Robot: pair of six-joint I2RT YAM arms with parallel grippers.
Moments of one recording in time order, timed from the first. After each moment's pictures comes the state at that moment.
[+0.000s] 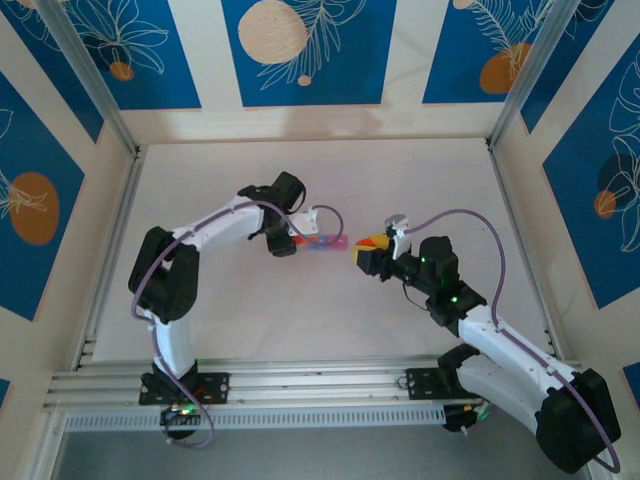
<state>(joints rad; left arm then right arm) -0.60 1.88 1.47 -0.84 -0.07 0.80 0.48 0.85 0.42 0.18 -0.32 0.26</state>
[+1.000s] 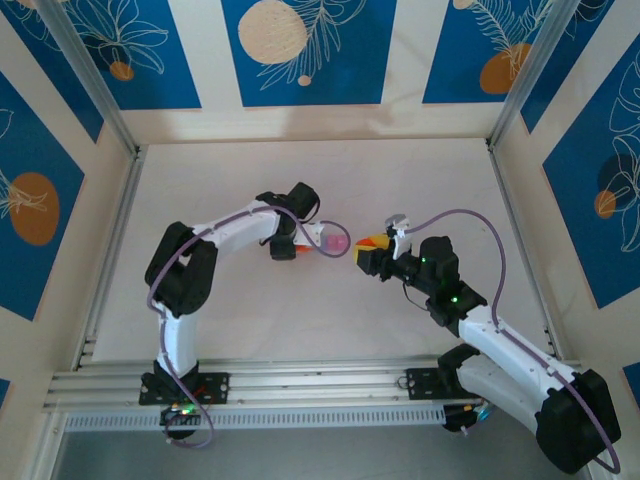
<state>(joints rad) -0.66 1.97 1.48 -0.86 -0.27 0.88 0.48 0.85 0.42 0.17 -0.32 0.27</state>
